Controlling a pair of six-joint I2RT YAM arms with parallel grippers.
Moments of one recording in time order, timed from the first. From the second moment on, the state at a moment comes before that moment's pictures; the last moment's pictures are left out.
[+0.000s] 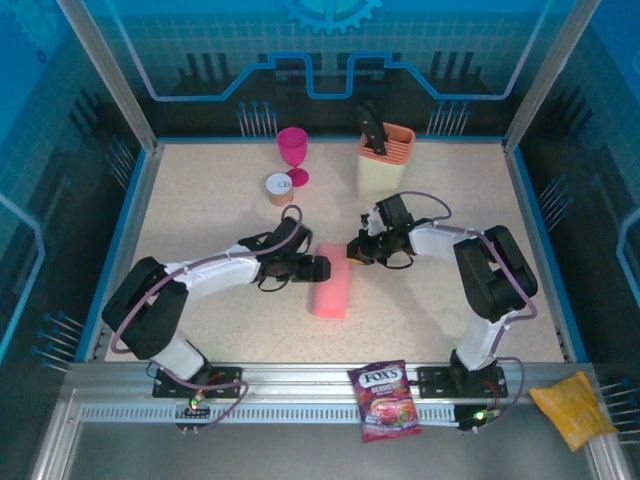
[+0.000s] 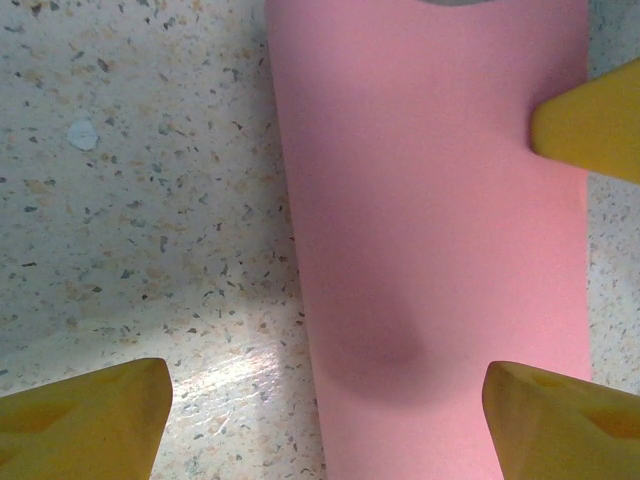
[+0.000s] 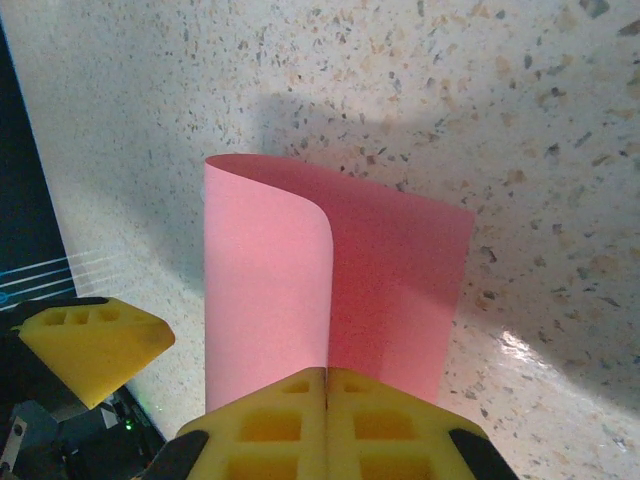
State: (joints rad) left arm -0.64 1.58 0.89 -0.37 0.16 -0.64; right arm 0.40 1.80 0.97 -0.23 -0.64 0.66
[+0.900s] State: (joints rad) left arm -0.64 1.61 0.89 -0.37 0.15 -0.63; right arm 0.38 1.75 1.05 -0.33 -0.62 0.63
